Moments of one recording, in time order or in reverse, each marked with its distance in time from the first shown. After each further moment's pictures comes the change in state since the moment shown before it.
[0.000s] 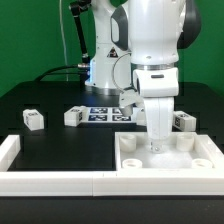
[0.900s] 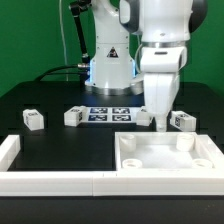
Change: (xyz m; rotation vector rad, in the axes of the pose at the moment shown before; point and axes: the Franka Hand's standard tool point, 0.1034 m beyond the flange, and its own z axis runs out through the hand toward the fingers) arm 0.034 -0.022 -0.039 -0.038 -0.012 0.323
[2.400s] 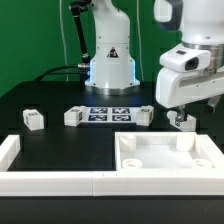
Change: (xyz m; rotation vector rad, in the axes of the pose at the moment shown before) arm 0.053 -0.068 0.009 0.099 -0.145 0.688
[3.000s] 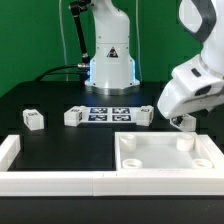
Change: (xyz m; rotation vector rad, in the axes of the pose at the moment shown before) arm -0.021 0.002 0.018 0.023 -0.506 0.035
